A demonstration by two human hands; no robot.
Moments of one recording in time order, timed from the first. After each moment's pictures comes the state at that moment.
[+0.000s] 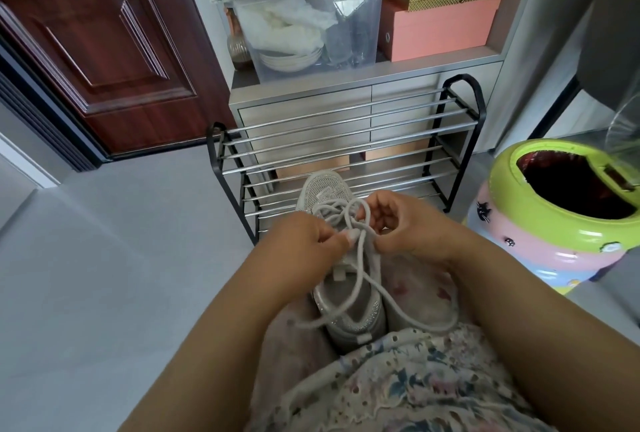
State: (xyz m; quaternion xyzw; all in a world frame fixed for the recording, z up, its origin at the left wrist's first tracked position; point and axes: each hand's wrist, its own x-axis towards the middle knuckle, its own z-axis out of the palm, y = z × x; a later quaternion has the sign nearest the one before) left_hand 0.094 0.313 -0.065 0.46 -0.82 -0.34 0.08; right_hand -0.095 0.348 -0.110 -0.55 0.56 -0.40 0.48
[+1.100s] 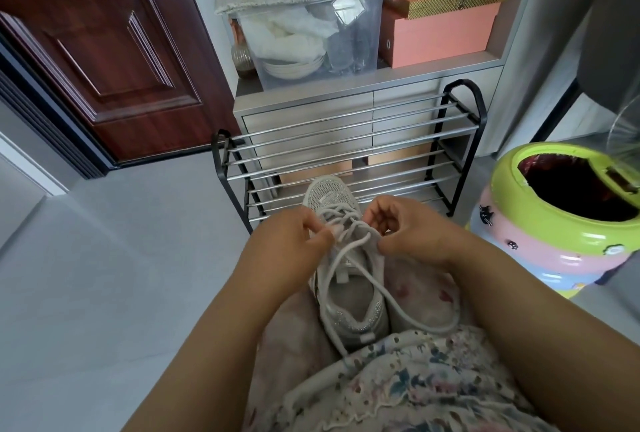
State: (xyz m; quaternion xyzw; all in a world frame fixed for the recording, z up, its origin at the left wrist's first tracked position) left_hand 0.102 0.310 -0.067 0.52 -0.79 -0.28 0.15; right_hand -0.094 0.350 -0.104 -0.55 0.58 -0.38 0.46
